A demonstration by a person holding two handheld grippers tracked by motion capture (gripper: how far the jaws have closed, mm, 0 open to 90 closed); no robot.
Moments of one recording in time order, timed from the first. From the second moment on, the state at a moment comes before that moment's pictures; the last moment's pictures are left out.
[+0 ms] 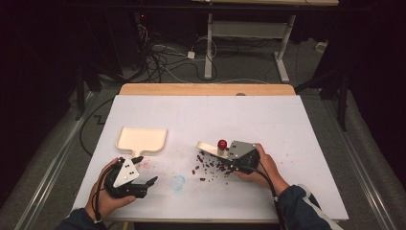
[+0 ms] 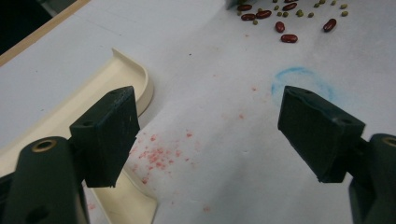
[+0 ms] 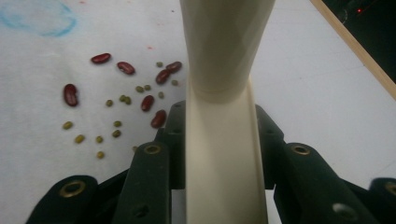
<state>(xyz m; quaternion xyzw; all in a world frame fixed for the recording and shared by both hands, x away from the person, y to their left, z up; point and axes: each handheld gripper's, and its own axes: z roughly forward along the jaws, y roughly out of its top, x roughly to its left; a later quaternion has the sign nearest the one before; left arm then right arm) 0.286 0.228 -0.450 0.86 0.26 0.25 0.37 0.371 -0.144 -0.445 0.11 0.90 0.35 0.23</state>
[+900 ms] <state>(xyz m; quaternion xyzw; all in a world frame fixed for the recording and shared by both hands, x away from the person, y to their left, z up) 0.283 0.245 -0.440 0.81 0.31 0.26 0.42 0.306 -0.126 -0.406 0.17 0.88 0.44 0.07</state>
